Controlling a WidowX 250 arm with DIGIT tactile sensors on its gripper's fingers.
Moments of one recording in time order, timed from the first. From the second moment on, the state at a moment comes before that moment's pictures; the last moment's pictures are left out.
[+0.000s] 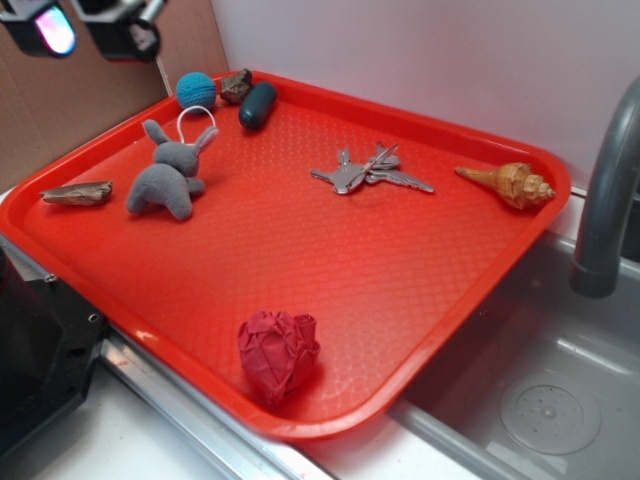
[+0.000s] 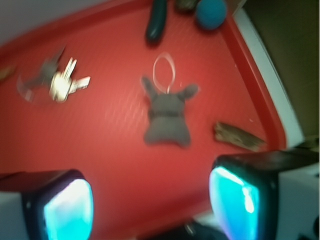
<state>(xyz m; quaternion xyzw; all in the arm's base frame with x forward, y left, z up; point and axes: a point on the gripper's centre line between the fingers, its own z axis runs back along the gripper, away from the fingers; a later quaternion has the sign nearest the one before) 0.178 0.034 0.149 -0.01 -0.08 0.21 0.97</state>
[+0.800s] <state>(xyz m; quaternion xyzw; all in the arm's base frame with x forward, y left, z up) 0.210 0.073 0.055 0.06 -0.04 0.25 0.97</state>
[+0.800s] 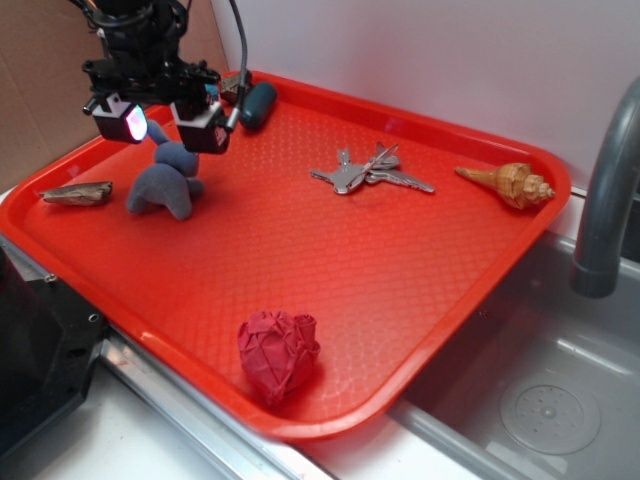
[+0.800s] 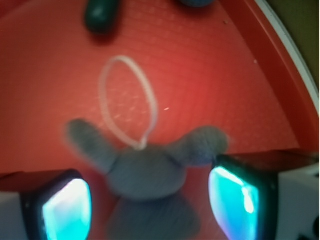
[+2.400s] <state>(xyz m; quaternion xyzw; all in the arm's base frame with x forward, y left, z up) 0.220 0.035 0.150 0.02 0.00 0.13 0.99</state>
